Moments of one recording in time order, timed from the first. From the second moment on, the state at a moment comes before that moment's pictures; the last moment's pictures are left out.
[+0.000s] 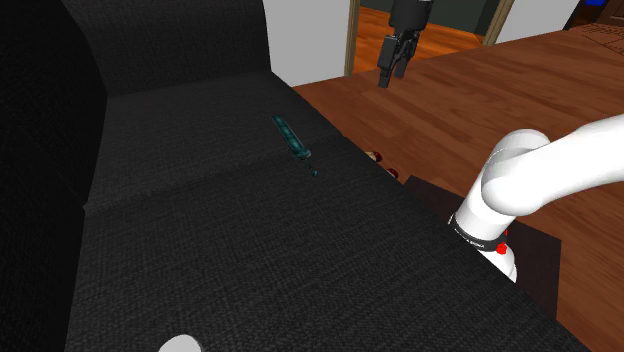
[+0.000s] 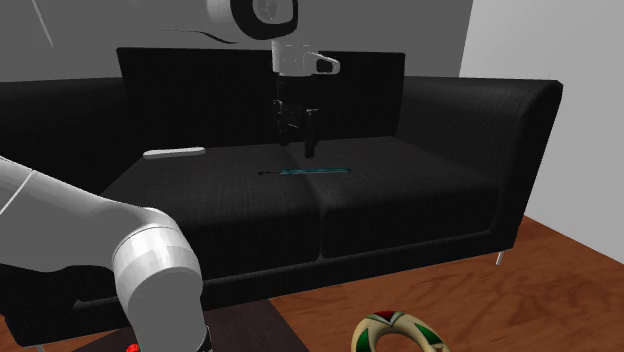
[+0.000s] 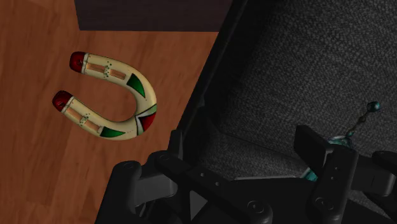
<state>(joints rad) 0.00 -0.78 0.02 -2.30 0.09 1.56 -0.02</state>
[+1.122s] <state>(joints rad) -0.04 -0.34 0.31 -2.12 0.18 1.82 0.52</state>
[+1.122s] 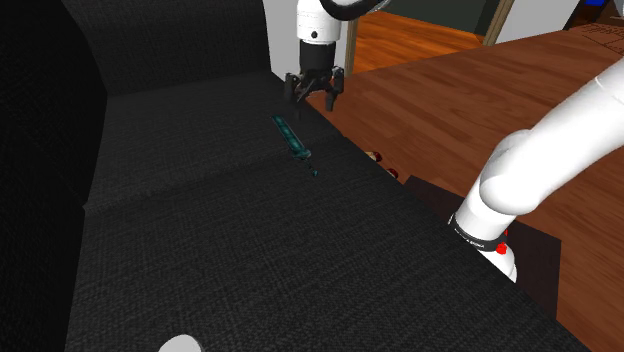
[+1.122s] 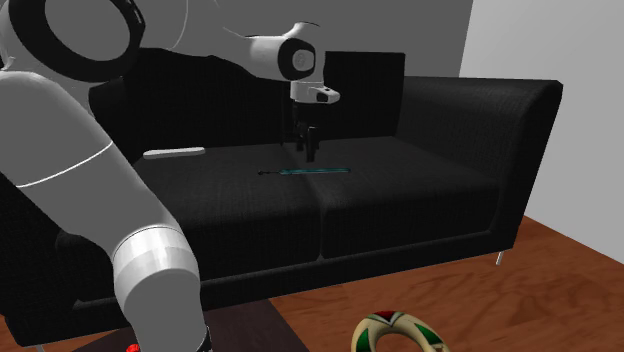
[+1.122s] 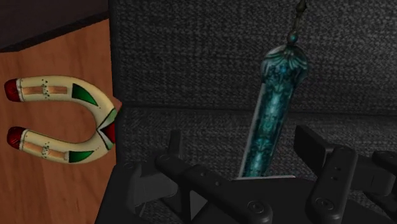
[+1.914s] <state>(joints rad) -0.04 -0.12 0.39 -2.06 0.13 1.97 0.72</state>
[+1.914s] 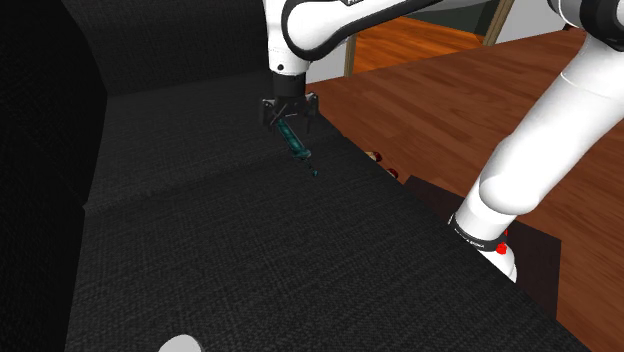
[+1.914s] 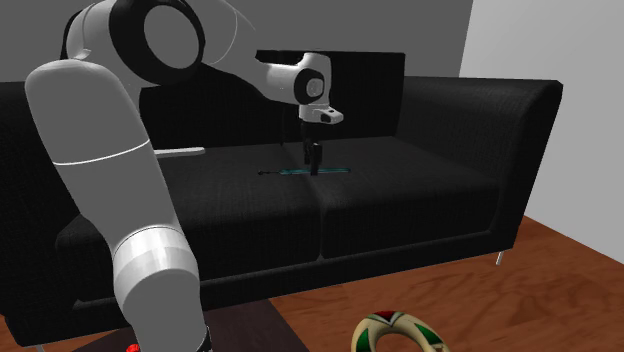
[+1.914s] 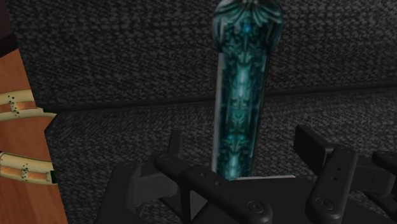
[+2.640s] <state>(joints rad) -0.05 -0.13 0.38 -2.08 0.13 1.99 0.71</state>
